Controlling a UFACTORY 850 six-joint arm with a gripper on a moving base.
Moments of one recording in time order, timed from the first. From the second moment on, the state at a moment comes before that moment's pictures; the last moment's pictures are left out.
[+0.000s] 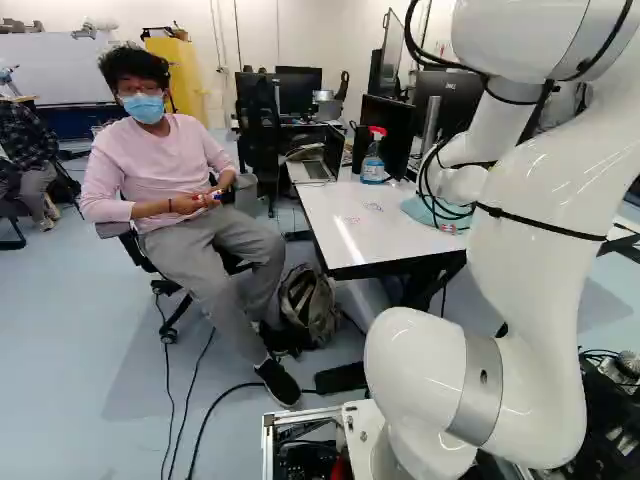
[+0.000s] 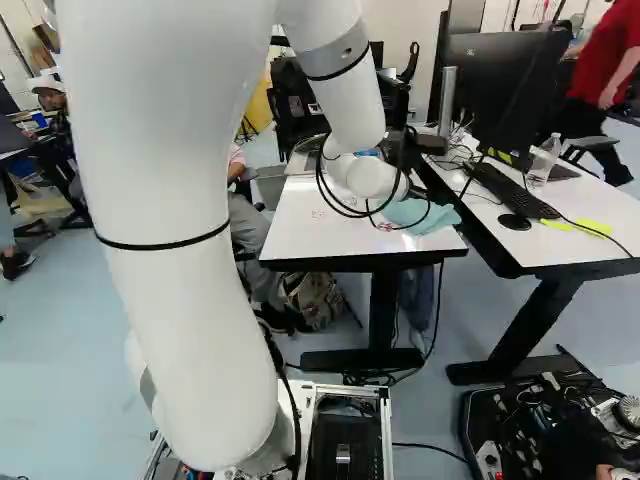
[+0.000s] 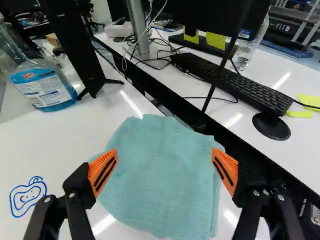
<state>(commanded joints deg) -32.7 -15.7 -45.5 0.0 29.4 0.0</state>
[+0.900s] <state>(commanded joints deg) -32.4 -19.2 -49.6 0.0 20.7 0.0</state>
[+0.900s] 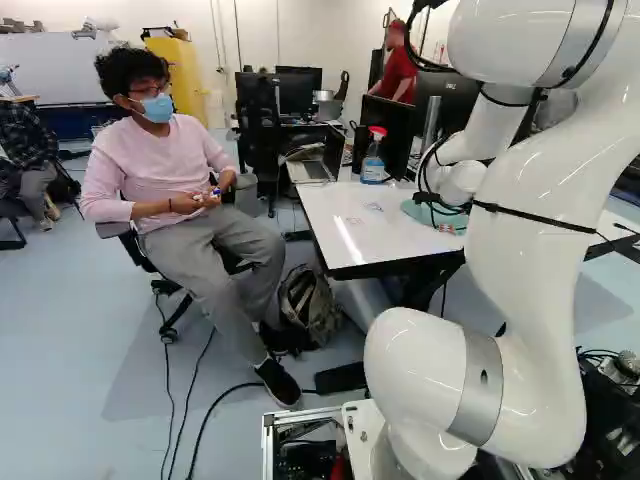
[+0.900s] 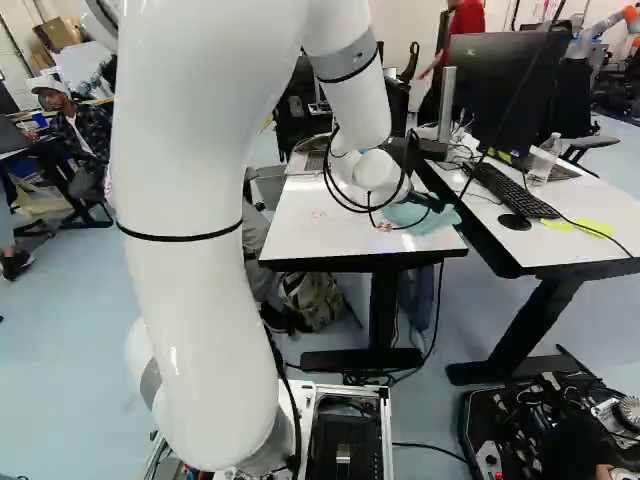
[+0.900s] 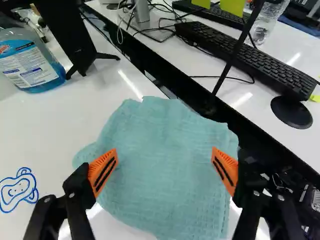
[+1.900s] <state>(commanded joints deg) -32.4 -19.2 -49.6 0.0 20.0 0.0</state>
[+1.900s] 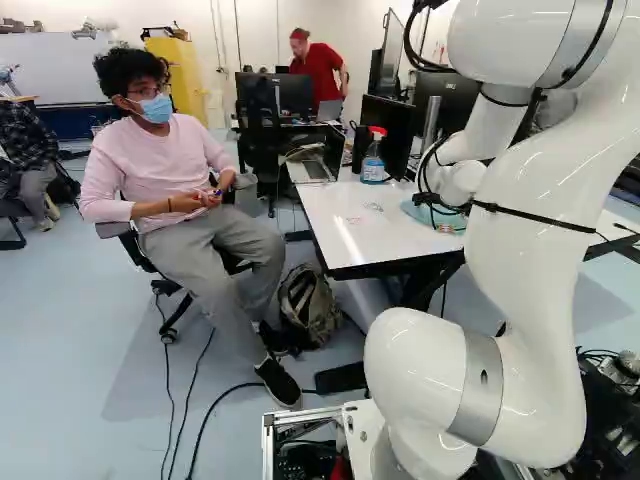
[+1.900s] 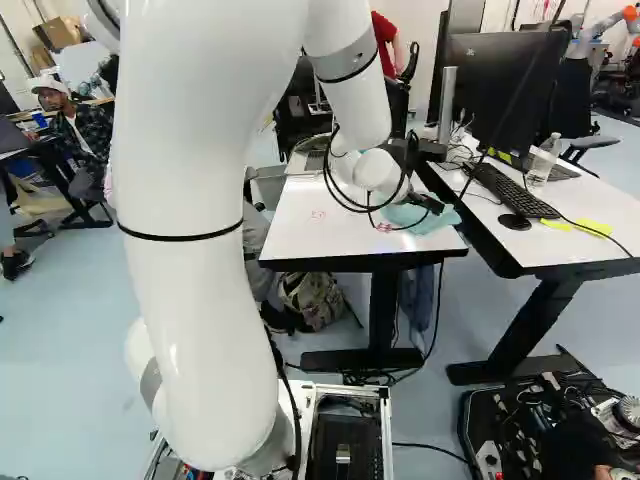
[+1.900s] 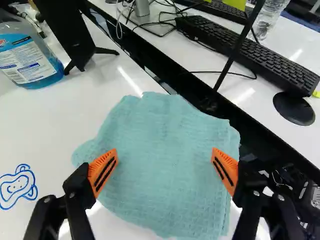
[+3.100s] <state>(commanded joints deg) -32.4 -18.9 -49.6 0.0 20.0 0.0</state>
